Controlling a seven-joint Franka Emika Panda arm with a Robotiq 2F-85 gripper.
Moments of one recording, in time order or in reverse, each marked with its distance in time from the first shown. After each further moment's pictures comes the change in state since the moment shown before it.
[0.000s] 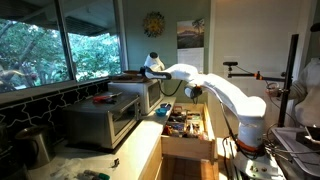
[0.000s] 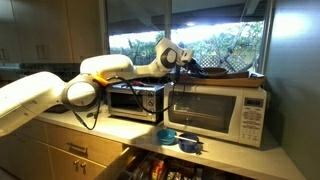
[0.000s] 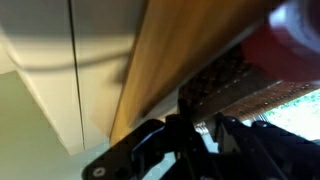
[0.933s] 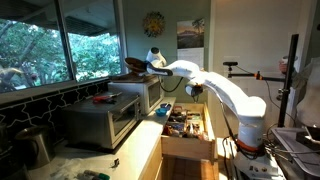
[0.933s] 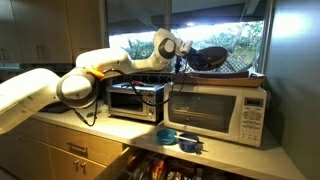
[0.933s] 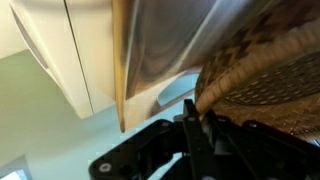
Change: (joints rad) arm 0.002 -0.049 -0.074 0.020 -0.016 -0.019 0.129
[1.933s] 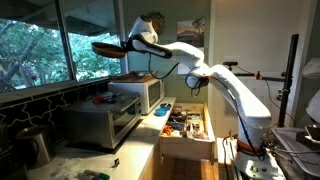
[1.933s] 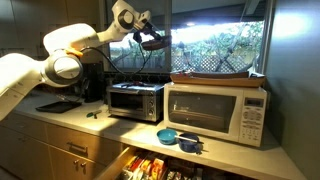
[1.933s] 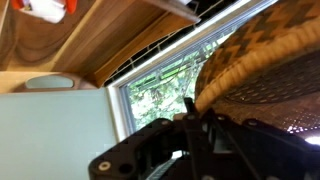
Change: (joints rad) arm 0.331 -0.234 0.127 0.050 -0.026 -0.274 -0.486
